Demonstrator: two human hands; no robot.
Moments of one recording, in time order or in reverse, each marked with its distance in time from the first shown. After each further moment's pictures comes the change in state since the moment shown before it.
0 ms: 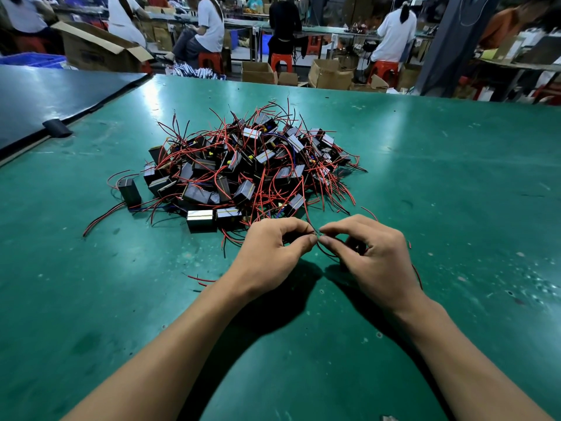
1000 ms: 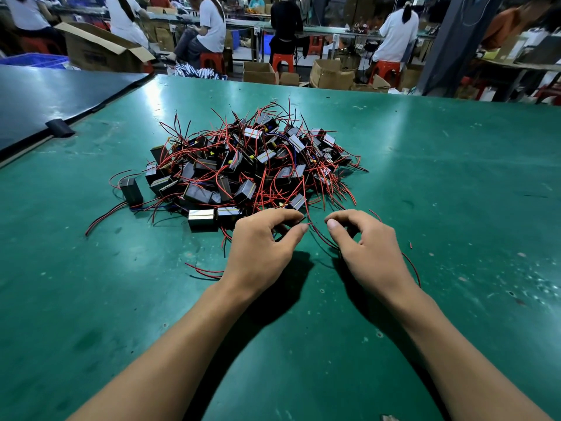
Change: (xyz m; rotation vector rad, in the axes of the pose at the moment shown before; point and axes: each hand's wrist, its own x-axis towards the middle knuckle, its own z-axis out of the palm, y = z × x) left_hand 0.001 -0.012 0.003 0.126 0.357 0.141; right_hand 0.013 -0.019 0.006 -0.008 -0.055 0.452
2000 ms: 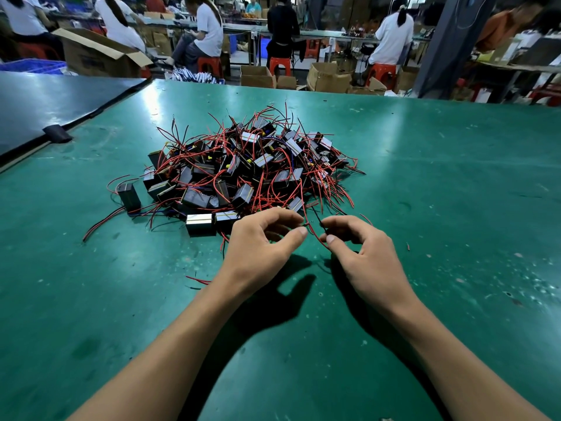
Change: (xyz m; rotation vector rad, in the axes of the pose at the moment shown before) left_hand 0.004 0.007 -0.008 -0.208 -0.136 -0.184; right_hand -0.009 0.000 0.000 0.160 -0.025 0.020
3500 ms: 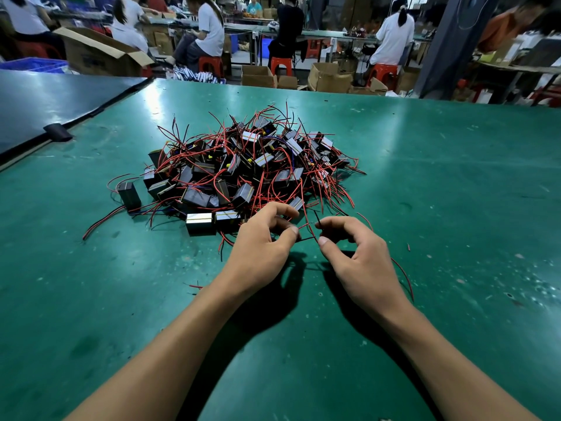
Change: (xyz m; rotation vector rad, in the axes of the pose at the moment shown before) left_hand 0.001 -0.003 0.003 0.046 -0.062 -0.090; right_hand -0.005 0.001 0.009 0.085 0.020 -0.068
